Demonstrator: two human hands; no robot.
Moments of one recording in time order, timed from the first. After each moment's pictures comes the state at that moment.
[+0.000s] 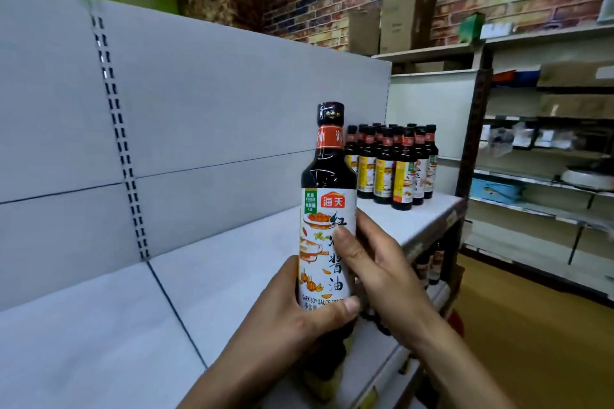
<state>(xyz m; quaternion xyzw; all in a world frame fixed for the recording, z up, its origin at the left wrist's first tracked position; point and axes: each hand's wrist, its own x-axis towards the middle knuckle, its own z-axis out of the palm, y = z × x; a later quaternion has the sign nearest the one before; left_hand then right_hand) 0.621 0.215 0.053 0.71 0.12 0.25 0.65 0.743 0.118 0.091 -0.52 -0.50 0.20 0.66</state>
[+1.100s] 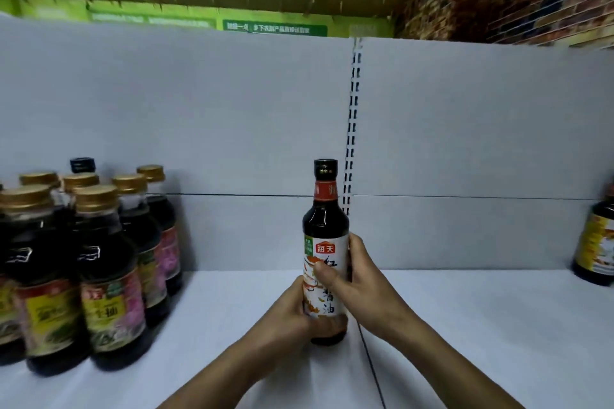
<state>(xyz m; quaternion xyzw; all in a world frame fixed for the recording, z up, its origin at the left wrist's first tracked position) 0.469 0.367 0.028 0.66 0.39 0.39 0.51 0.625 0.357 0.070 -0.44 -0.68 0.34 0.48</state>
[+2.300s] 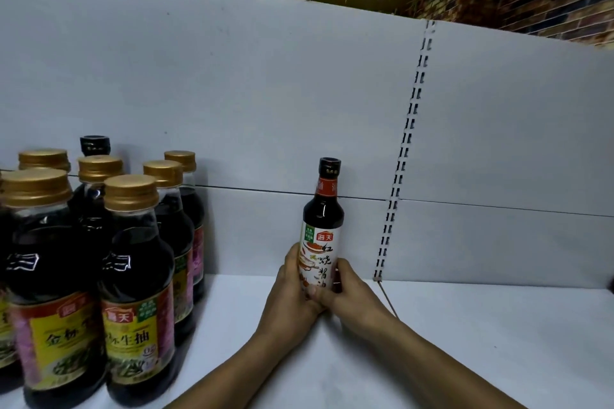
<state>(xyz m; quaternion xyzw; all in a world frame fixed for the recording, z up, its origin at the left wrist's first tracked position) 0.410 0.467 -0.016 0.67 0.46 0.49 0.32 0.555 0.458 0.014 -0.58 -0.67 0.32 0.34</state>
